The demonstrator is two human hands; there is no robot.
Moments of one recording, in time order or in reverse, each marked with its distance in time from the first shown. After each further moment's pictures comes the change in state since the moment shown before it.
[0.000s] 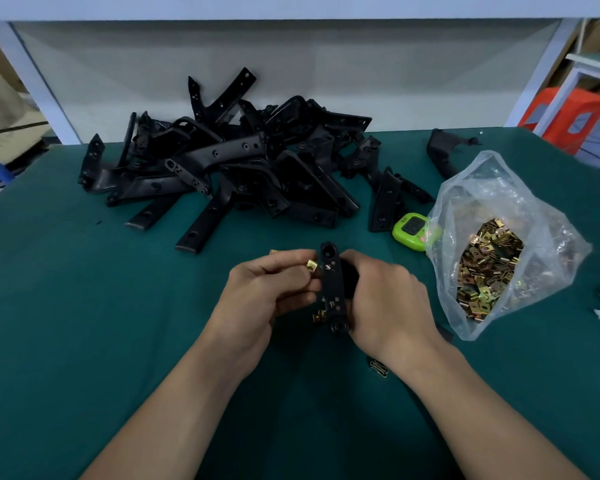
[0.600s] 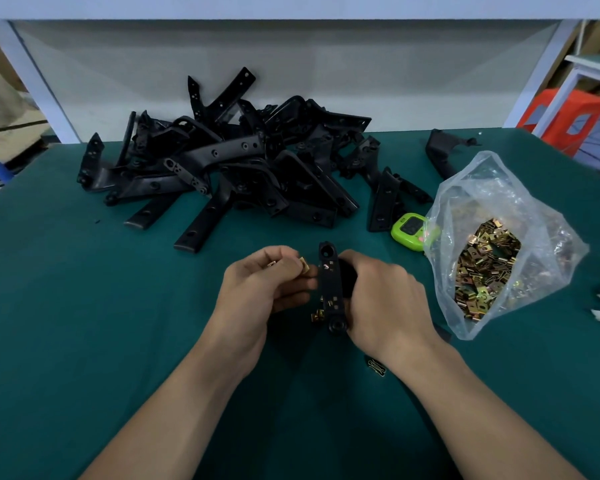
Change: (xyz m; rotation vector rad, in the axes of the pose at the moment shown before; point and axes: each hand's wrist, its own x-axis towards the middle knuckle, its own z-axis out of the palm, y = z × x) left_hand -0.003 0.001 0.005 0.021 0.065 0.043; right_hand 0.000 0.001 0.000 0.005 0.018 -0.006
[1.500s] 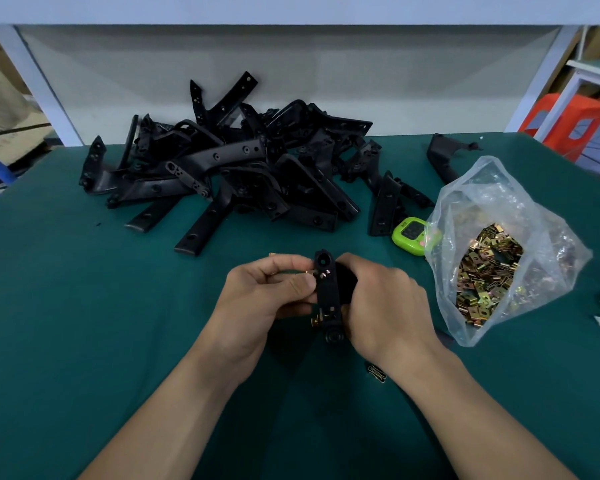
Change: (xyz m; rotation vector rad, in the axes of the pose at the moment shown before) left_hand -0.003 0.000 -0.002 0.000 -0.097 0.020; right_hand -0.001 -0.004 -0.005 0.020 0.006 0.002
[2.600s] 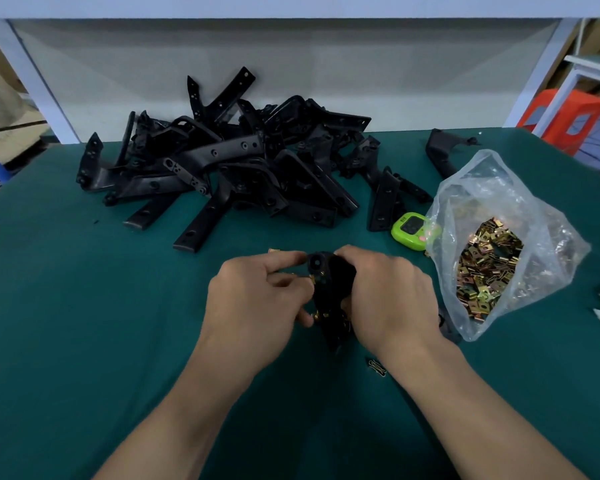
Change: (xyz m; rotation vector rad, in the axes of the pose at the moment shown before) left_hand -0.014 0.009 0.010 0.616 0.206 0.067; right_hand 0.000 -0.005 -0.003 -0.139 0.075 -0.009
